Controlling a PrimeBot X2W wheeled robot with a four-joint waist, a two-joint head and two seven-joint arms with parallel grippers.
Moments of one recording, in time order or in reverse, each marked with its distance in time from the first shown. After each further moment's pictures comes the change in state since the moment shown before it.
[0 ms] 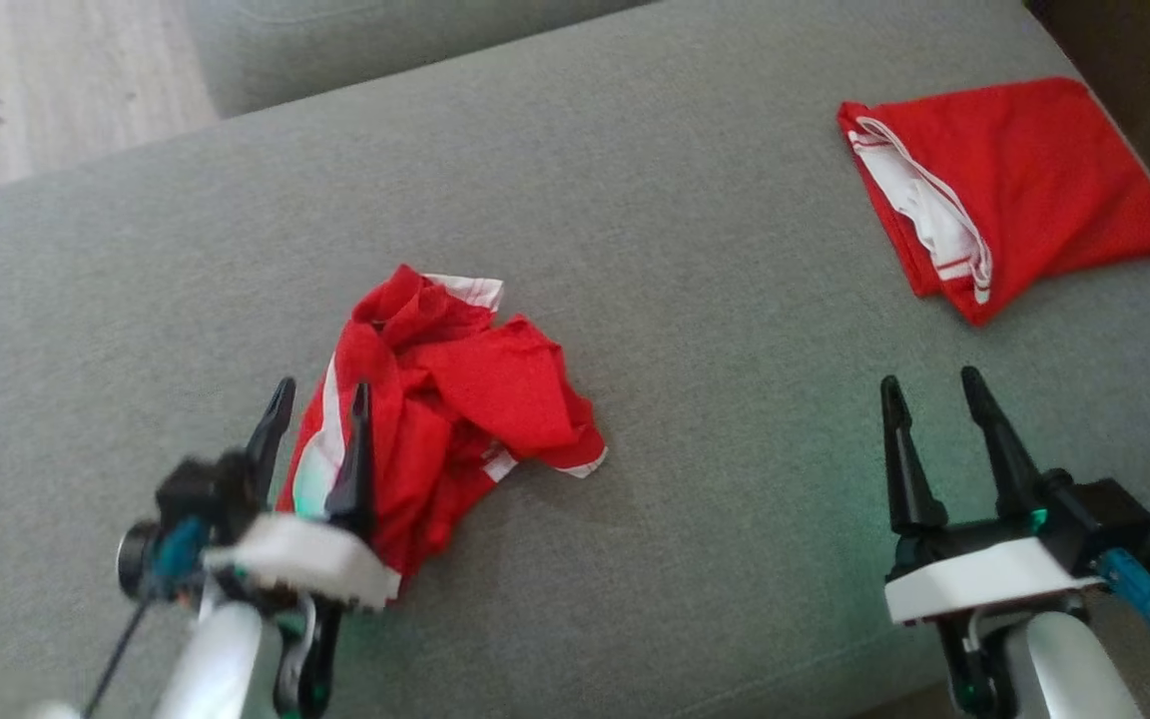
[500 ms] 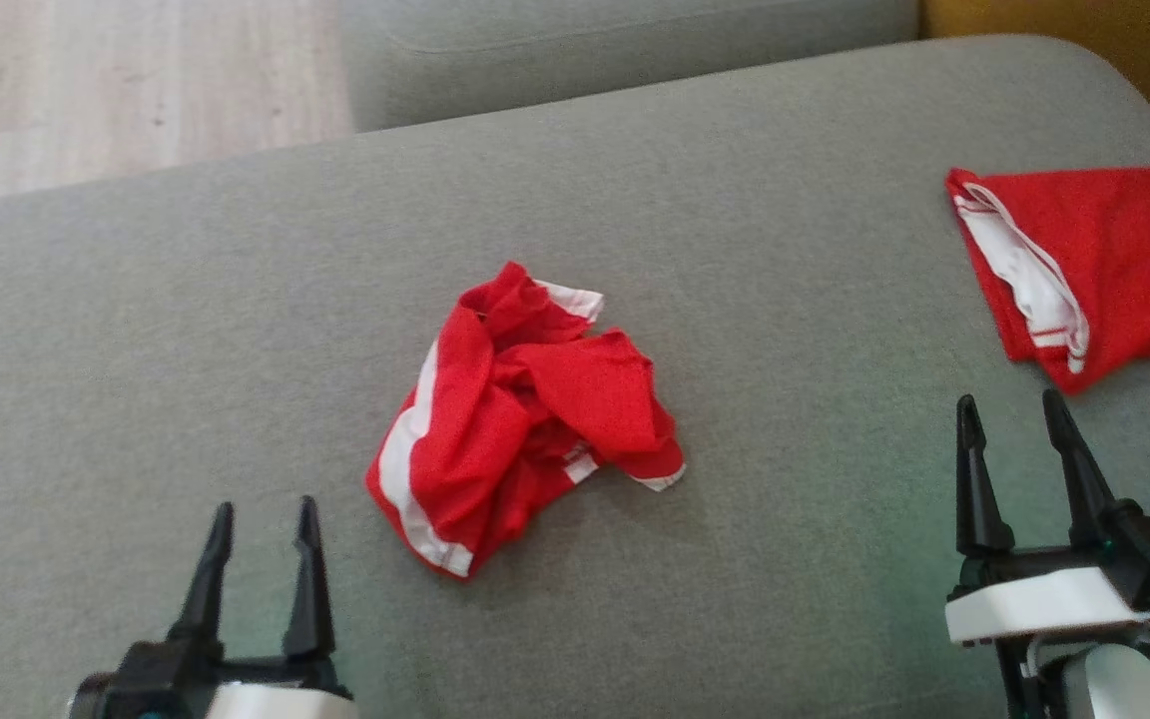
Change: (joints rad) left arm 0.310 -0.001 0.057 -0.180 0.069 0.064 -0.221; right arm 0.068 0.002 -0.128 -0.064 -0.084 0.000 0.000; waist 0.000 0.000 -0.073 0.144
